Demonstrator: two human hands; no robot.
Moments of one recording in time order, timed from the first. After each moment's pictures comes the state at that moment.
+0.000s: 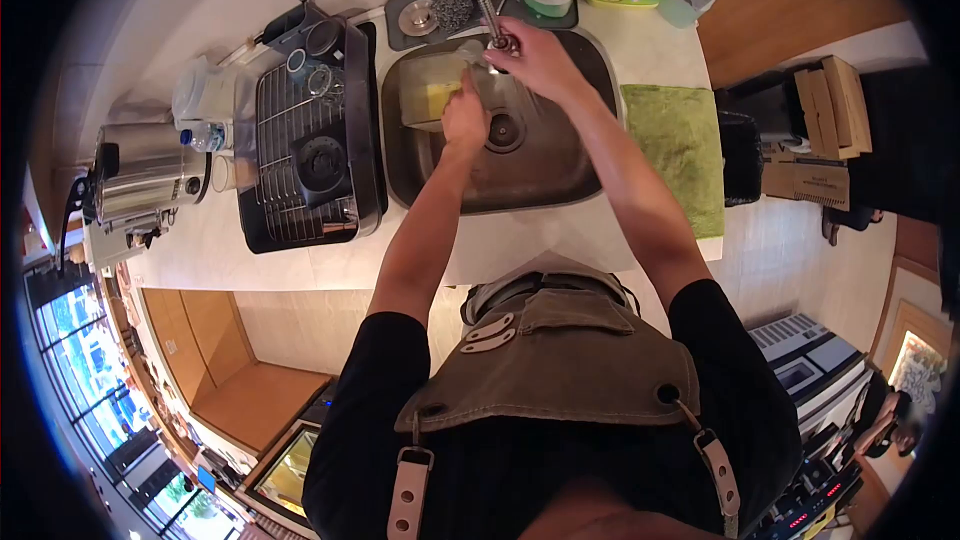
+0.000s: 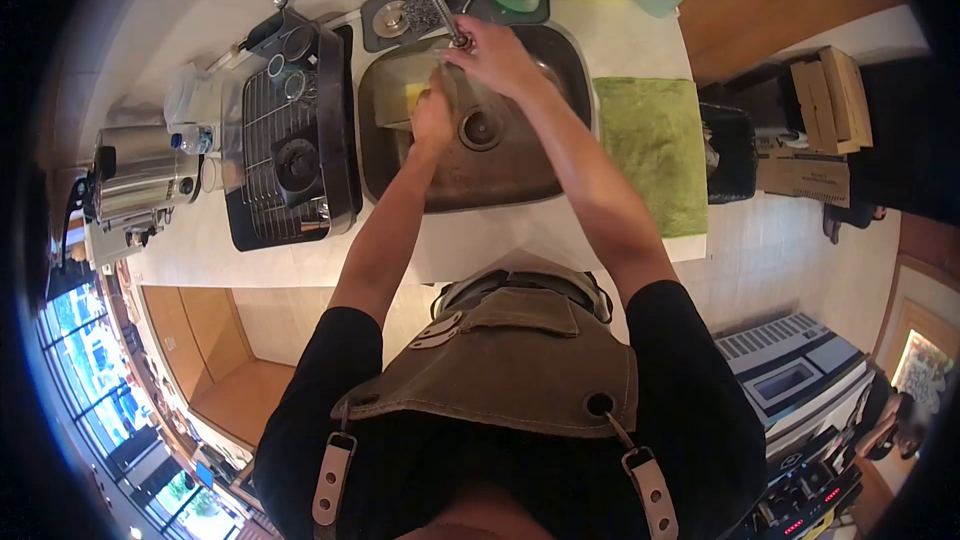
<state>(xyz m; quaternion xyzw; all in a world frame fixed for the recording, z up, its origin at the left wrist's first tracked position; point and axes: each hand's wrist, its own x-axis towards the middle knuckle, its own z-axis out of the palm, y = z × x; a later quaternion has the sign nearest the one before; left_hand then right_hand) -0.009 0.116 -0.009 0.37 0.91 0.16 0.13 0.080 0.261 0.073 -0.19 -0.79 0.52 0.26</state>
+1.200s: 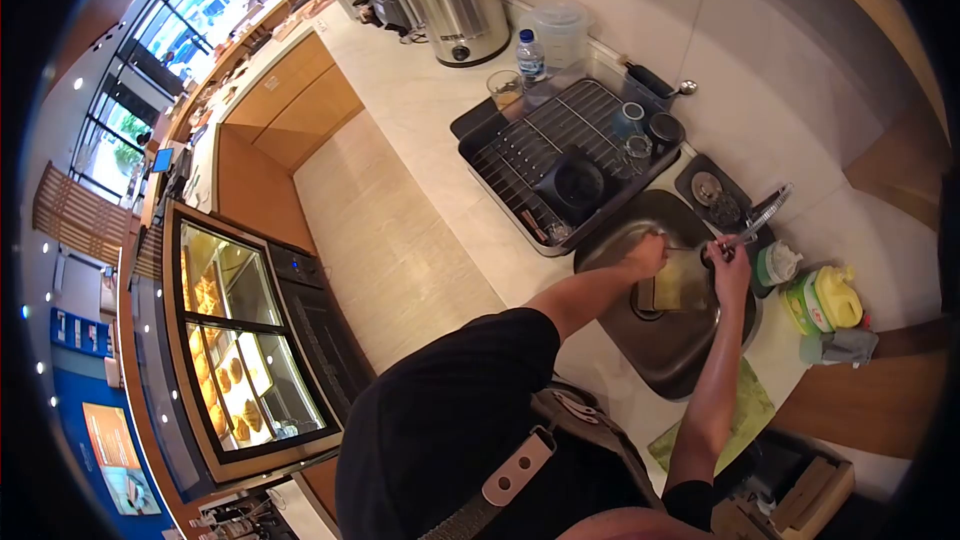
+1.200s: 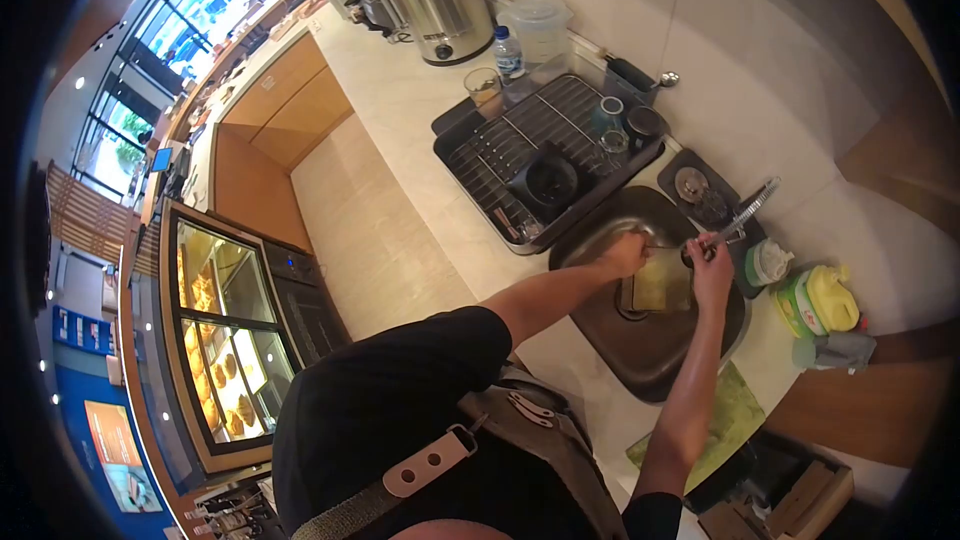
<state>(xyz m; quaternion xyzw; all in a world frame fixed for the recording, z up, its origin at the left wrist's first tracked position) -0.059 0.084 -0.062 0.25 0.86 0.37 0.22 0.034 0.255 0.066 -0.14 -0.84 0.51 0.14</state>
